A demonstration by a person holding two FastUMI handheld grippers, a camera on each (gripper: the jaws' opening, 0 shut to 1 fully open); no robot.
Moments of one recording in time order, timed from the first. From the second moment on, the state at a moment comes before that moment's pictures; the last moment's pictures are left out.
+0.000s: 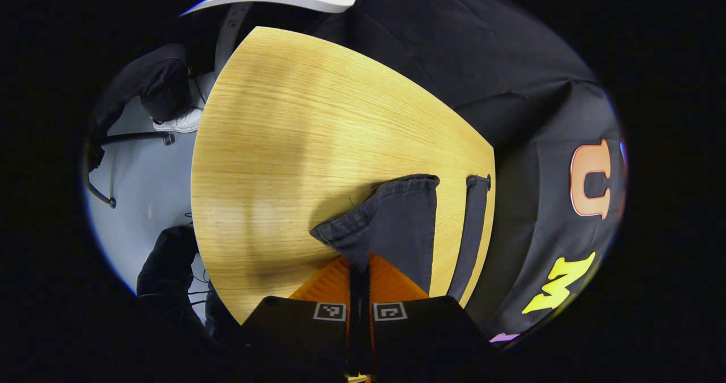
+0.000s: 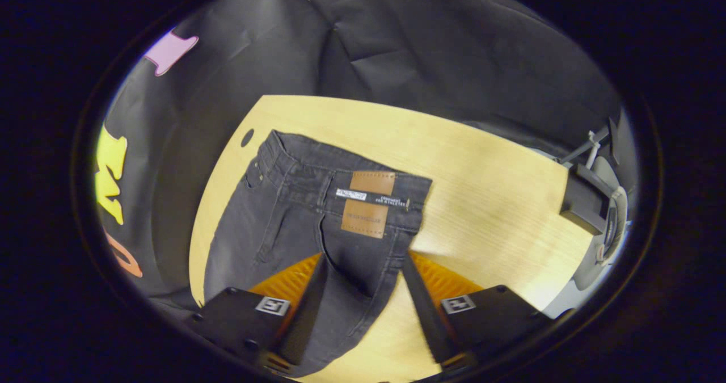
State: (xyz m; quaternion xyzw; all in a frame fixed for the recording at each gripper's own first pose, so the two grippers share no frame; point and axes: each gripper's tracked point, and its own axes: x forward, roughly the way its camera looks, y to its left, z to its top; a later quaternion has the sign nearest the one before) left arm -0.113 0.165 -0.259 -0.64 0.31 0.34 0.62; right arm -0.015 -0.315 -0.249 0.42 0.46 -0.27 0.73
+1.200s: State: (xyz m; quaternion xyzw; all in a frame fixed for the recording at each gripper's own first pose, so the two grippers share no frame) left arm 0.014 0.176 -0.161 -0.69 0.25 0.30 0.61; right arm 0.053 -0.304 -0.161 0.51 0.33 -0.13 0.78
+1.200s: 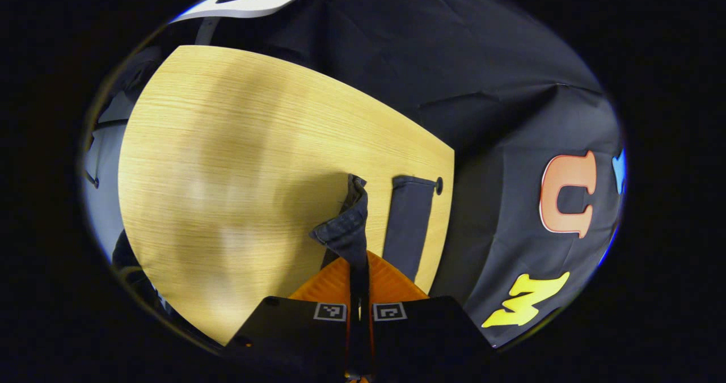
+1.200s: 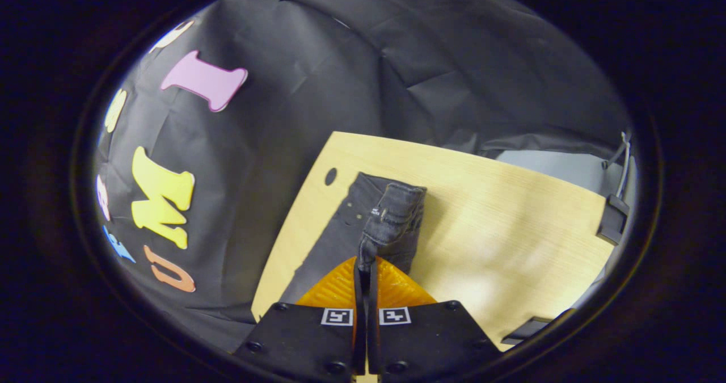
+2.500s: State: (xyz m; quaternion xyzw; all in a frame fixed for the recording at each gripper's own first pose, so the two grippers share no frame) left arm 0.283 0.203 -0.239 -0.63 0.28 0.32 0.65; right arm 0.273 -0.291 -0.244 0.48 0.32 -0.14 0.81
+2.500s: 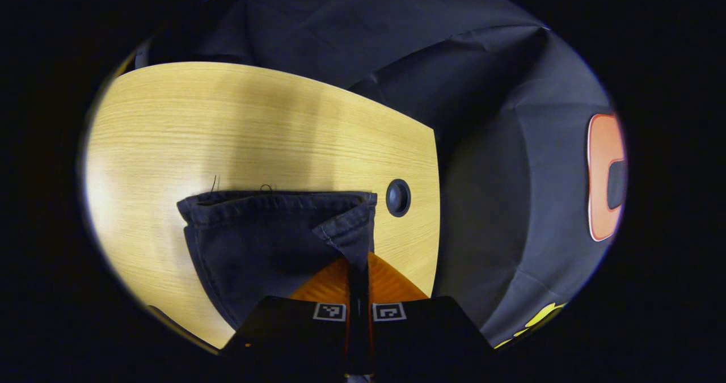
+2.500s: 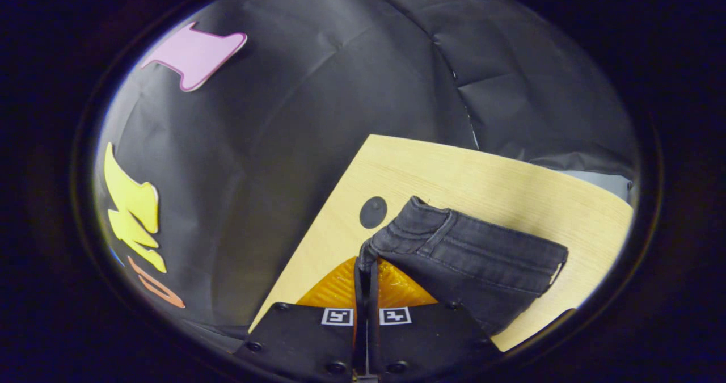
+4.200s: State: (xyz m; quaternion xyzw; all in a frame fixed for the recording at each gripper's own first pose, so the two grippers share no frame) left arm 0.203 0.106 0.025 -0.10 0.06 0.08 0.99; right arm 0.116 -0.316 -0.207 0.41 0.29 -0.17 0.85
